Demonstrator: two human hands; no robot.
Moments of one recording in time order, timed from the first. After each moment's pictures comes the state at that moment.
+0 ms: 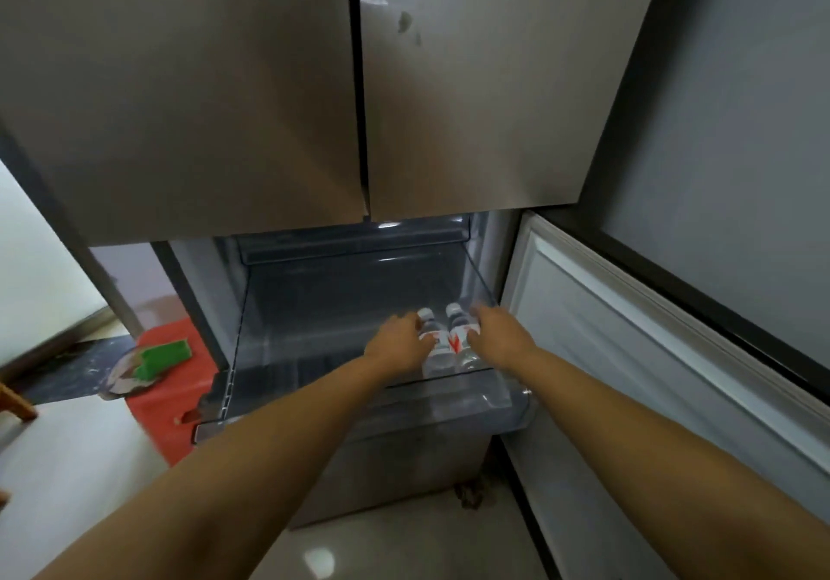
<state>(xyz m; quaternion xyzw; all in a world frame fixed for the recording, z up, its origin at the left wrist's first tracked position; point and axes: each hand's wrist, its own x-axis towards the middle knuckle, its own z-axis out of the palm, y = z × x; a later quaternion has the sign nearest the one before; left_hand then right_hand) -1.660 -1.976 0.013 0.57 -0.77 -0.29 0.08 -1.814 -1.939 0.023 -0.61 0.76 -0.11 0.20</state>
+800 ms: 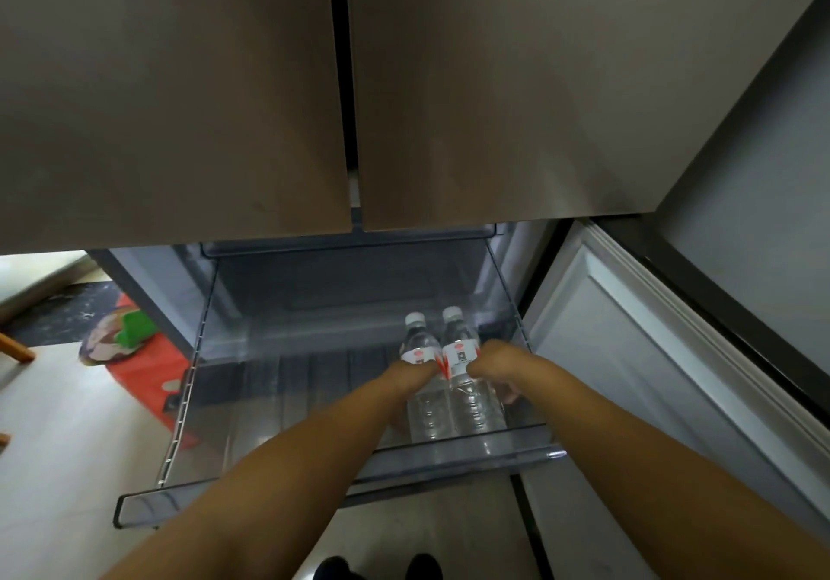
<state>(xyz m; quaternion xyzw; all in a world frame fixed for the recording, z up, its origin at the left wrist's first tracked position) -1.692 -2.033 -0.070 0.62 -0.28 -0.72 0.11 -1.826 -2.019 -0.020 -0.43 0.79 0.02 0.44</state>
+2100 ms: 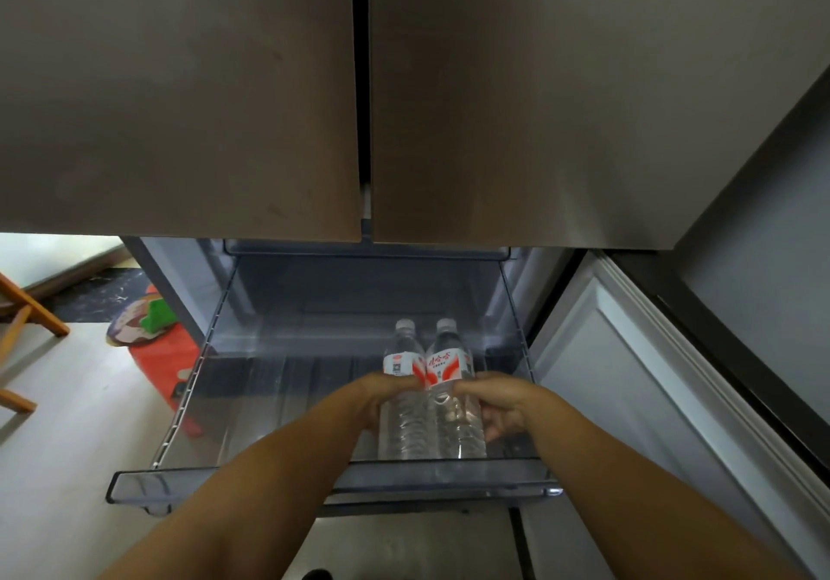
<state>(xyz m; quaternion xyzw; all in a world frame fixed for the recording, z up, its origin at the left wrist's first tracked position) -1.659 -2.049 -0.086 0.61 -0.27 -0.74 0.10 -1.845 -2.024 -0.052 -0.30 0.66 -0.11 0.68</state>
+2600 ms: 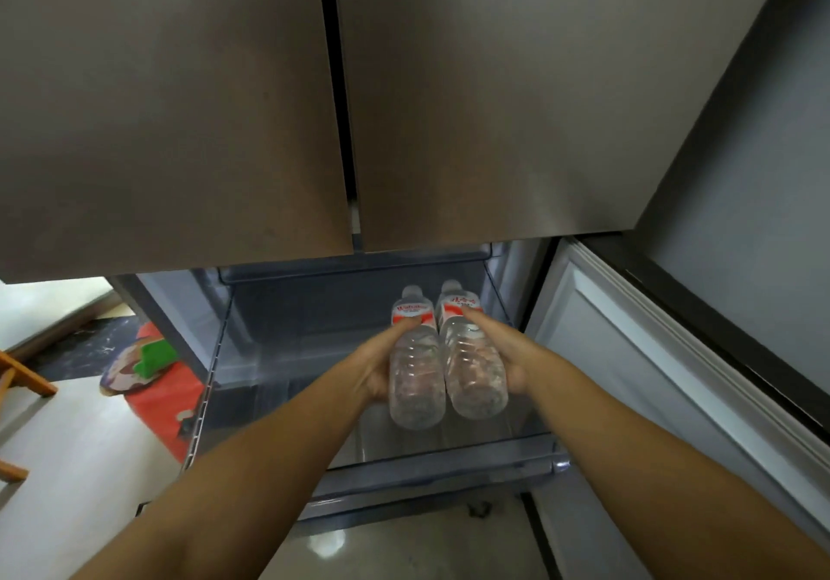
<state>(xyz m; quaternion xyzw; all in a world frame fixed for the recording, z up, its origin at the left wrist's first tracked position) -1.664 -2.062 -0.025 0.45 -0.21 -0.83 0.23 -1.843 -2.036 -0.018 -0.19 0.53 -0.37 0.74</state>
